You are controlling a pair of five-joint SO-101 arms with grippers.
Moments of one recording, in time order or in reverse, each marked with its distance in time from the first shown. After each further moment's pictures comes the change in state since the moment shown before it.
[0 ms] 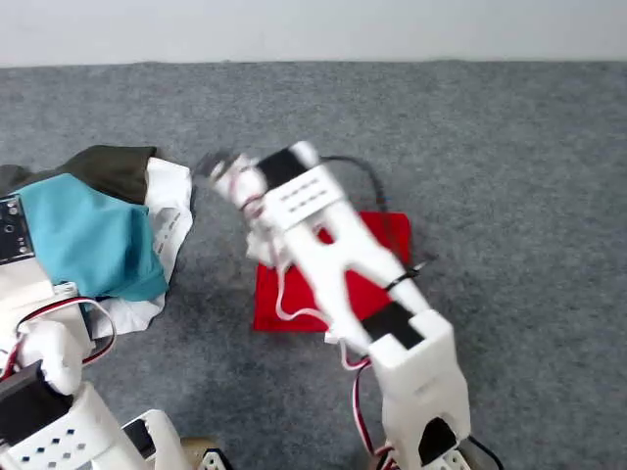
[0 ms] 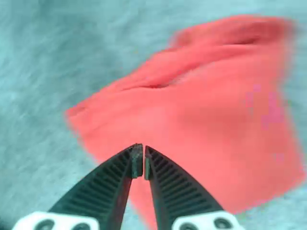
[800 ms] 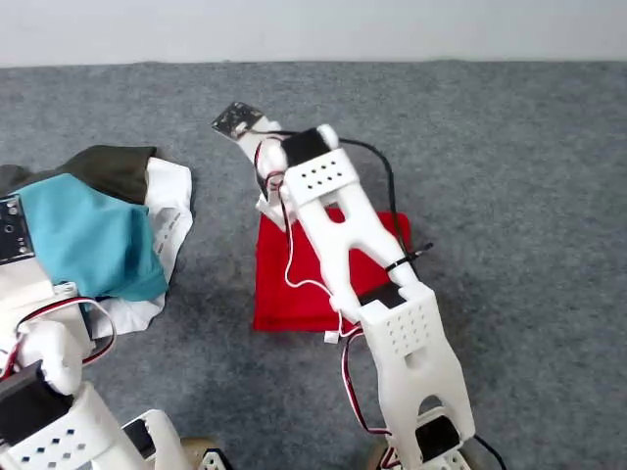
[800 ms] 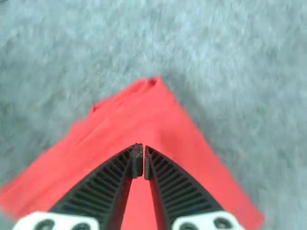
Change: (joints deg) left arm -0.1 0.0 0.0 0.0 0.0; right arm 4.2 15.6 -21.1 -1.4 0.0
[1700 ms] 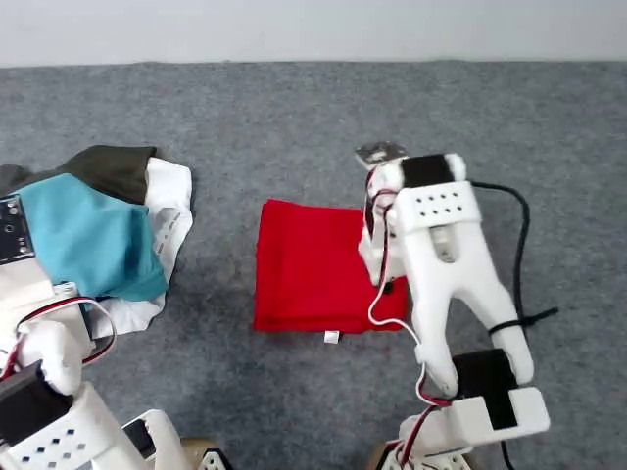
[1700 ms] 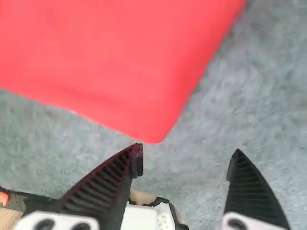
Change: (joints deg) left arm 0.1 0.0 0.0 0.0 0.0; right arm 14.9 -44.0 59.1 2.5 -16.3
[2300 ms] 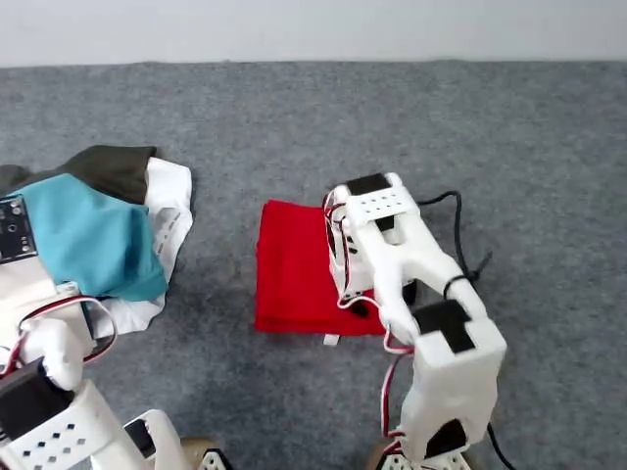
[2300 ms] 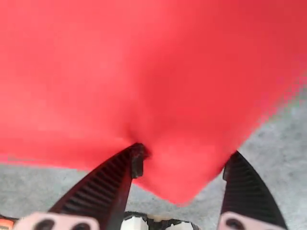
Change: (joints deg) left arm 0.0 0.0 2.3 -2.5 0.0; right arm -4.9 23.0 0.0 -9.1 -8.1
